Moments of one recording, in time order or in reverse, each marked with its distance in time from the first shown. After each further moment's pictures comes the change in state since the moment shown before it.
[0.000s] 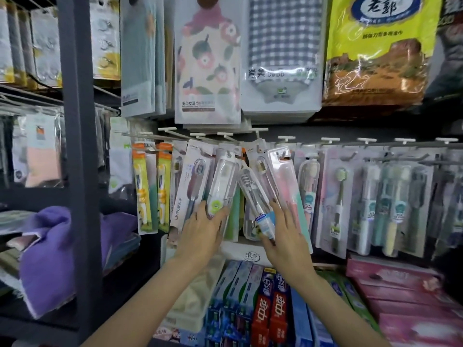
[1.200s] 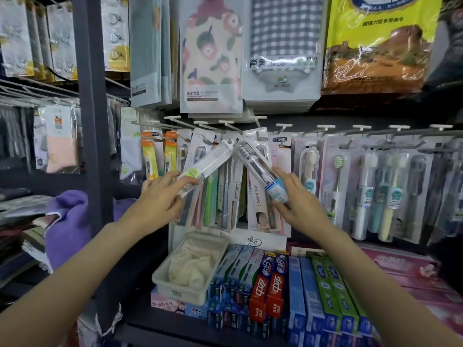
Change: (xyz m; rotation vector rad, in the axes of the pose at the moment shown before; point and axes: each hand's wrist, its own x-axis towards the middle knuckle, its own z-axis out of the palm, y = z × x) left_hand -0.019 -0.067 -0.071 -0.101 0.079 0.159; right_hand 0.035 0.021 -0.048 -0.006 -0.168 -0.165
